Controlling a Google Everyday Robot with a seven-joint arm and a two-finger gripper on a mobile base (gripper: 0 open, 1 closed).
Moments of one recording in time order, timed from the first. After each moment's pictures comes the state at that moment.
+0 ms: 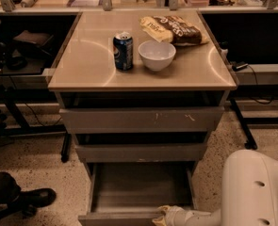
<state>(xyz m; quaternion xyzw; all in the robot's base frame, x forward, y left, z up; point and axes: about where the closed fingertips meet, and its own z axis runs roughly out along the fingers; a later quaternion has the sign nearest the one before) 0.434 -0.100 0.190 -0.43 0.83 0.15 0.32</state>
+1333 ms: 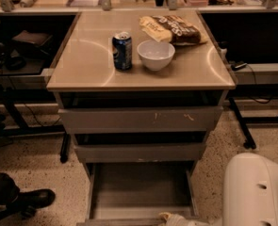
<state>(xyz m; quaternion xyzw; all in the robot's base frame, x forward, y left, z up) 0.401 -0.102 0.184 -0.42 0.84 0.15 0.32</state>
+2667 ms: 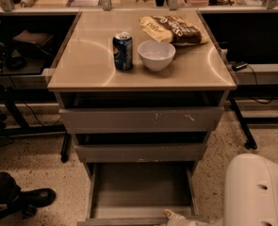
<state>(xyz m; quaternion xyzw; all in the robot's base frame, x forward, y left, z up) 0.401 -0.102 0.184 -0.42 0.84 0.15 0.32</state>
